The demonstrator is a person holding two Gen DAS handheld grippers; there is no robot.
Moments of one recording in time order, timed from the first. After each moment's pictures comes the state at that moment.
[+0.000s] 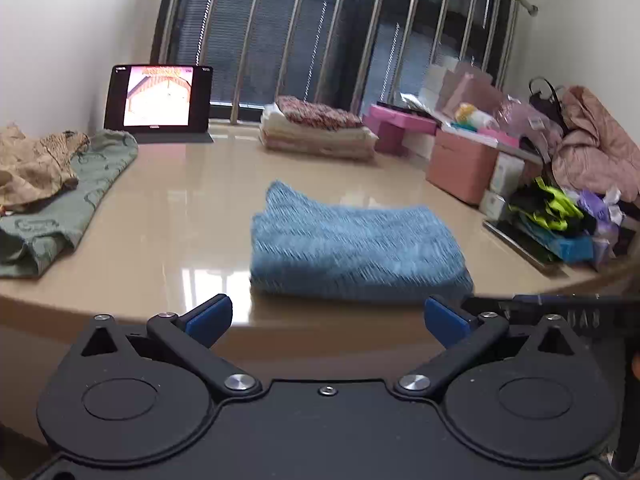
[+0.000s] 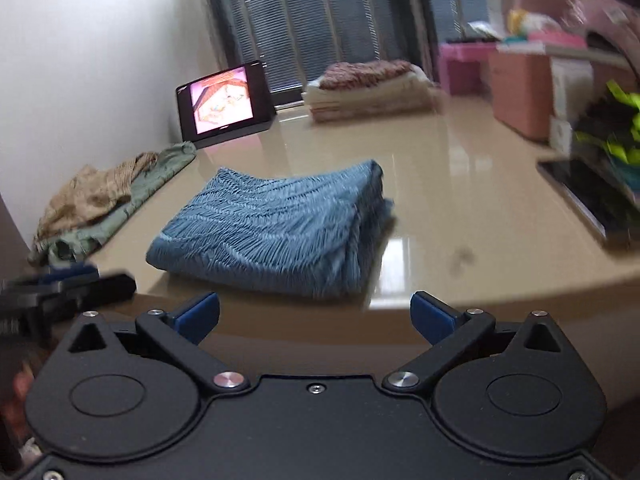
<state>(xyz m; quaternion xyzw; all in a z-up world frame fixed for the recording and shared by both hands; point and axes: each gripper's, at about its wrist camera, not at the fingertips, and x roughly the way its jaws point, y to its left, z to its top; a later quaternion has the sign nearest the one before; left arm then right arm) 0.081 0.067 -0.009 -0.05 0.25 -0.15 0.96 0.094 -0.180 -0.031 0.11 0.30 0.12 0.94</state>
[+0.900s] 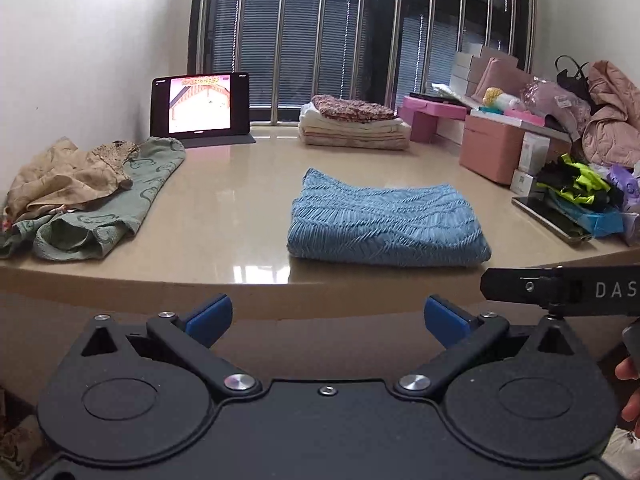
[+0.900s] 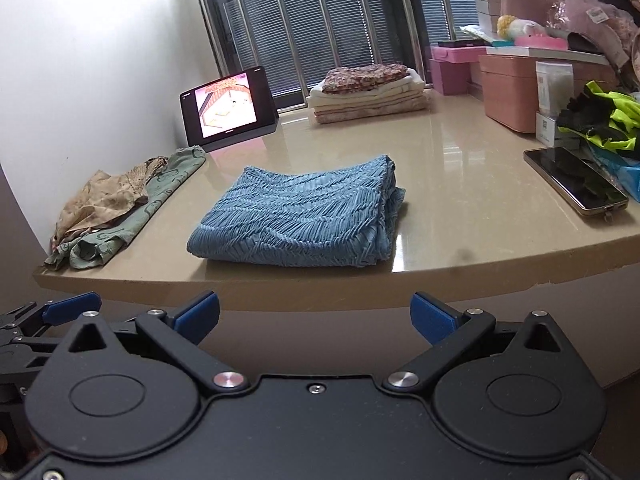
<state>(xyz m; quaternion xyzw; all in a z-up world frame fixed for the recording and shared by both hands) 0.037 0.062 -0.007 -0.01 0.25 -0.07 0.97 0.052 -0.158 -0.015 0.09 0.30 0.11 0.94</state>
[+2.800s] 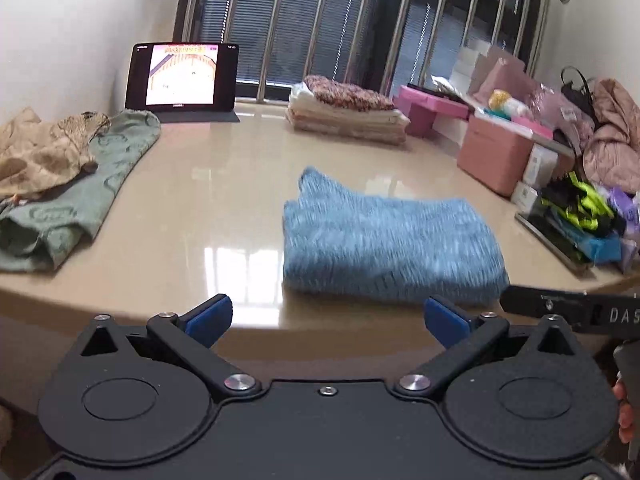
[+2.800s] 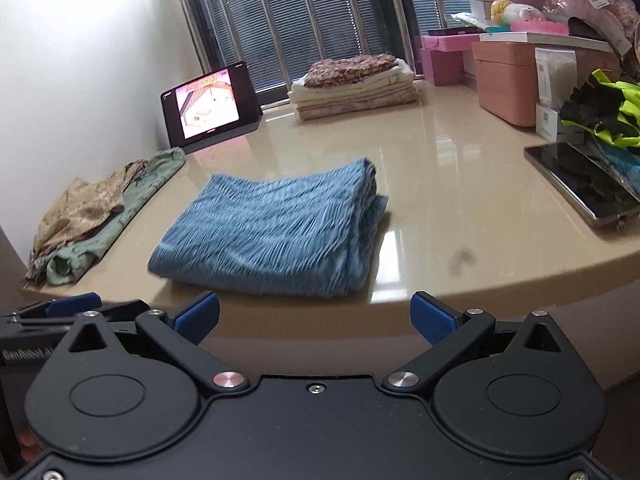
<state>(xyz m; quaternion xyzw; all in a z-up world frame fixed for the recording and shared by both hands) 0.114 0.082 -0.006 -0.06 0.28 -0.11 0.95 0.105 -0.177 -0.022 0.11 0.30 0.10 0.94</state>
